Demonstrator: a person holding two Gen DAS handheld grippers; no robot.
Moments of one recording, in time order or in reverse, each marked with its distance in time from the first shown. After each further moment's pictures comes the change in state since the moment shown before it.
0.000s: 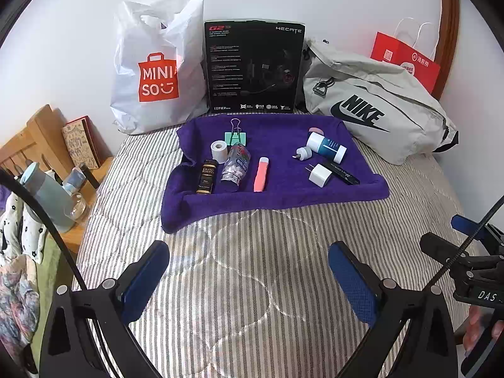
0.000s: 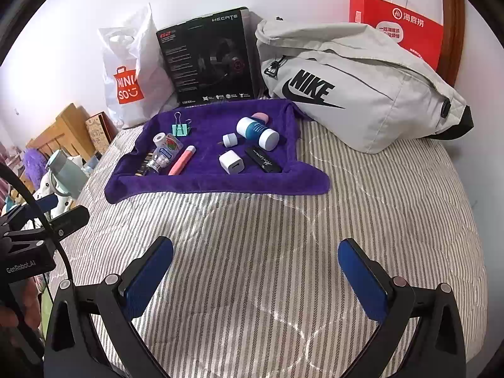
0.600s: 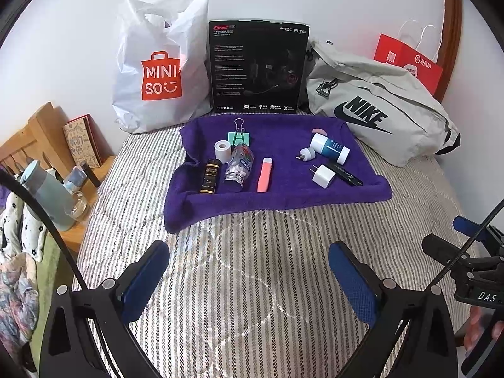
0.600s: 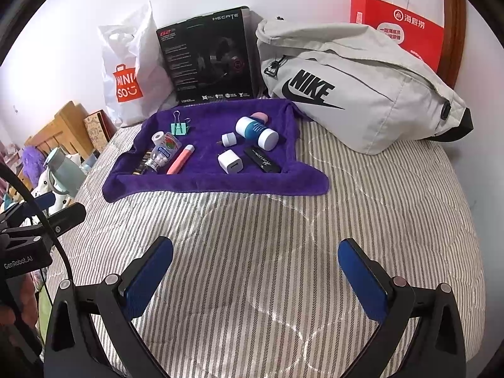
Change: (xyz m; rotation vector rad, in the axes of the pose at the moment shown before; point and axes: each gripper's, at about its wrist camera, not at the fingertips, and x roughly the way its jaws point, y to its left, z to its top) left arm 0.002 0.006 0.000 -0.002 0.000 0.002; right arm 0.001 0.001 0.000 -0.010 -0.001 -0.008
